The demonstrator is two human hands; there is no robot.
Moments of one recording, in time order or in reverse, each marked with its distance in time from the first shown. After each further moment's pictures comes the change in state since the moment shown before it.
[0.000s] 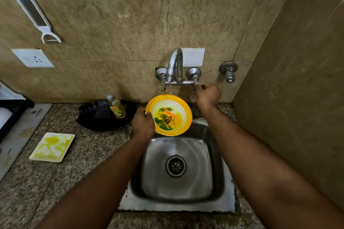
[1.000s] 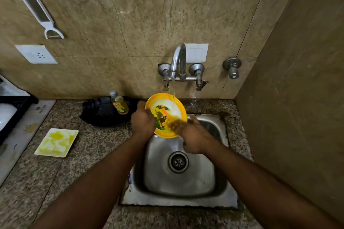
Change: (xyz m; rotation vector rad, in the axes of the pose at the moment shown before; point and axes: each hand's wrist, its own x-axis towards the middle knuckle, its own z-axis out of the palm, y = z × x) left_hand 0.000 0.000 -0.012 0.254 0.063 0.189; right_hand -0.107 0.069 0.002 -0.754 -0.838 -1.004
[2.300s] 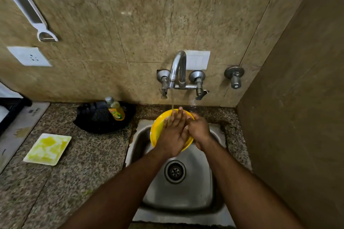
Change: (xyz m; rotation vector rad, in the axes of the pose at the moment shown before) left_hand -0.024 0.018 0.088 0.267 -0.534 0.538; right_hand 0.043 0.022 -0.016 1.370 0.477 0.866
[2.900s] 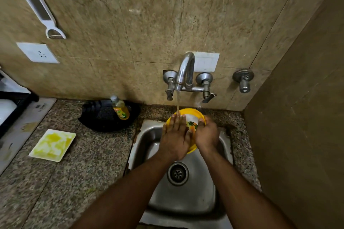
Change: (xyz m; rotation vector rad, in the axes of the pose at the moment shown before) left_hand -0.001 -0.005 0.014 0.094 0.036 -0.221; right_hand -0.013 -0.003 0.001 -0.351 0.345 -0.166
